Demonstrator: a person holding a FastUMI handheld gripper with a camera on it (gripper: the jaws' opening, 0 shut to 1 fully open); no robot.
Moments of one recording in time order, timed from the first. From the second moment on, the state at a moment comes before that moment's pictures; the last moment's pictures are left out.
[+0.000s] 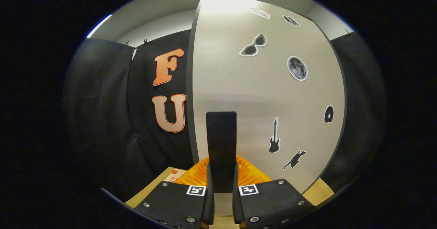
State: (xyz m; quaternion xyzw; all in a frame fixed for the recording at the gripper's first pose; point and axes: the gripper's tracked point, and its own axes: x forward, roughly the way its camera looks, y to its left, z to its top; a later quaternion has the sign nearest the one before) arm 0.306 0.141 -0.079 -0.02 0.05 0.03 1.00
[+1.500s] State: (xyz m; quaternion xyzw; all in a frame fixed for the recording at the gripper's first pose) arm 0.136 -0.044 -0.072 -0.01 0.01 0.08 1.00
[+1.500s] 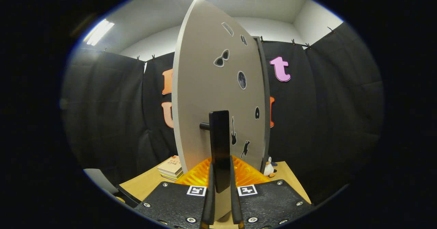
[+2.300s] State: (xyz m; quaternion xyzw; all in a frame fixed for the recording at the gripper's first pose) arm 0.112 -0.168 -0.068 -0.04 0.01 0.00 1.00
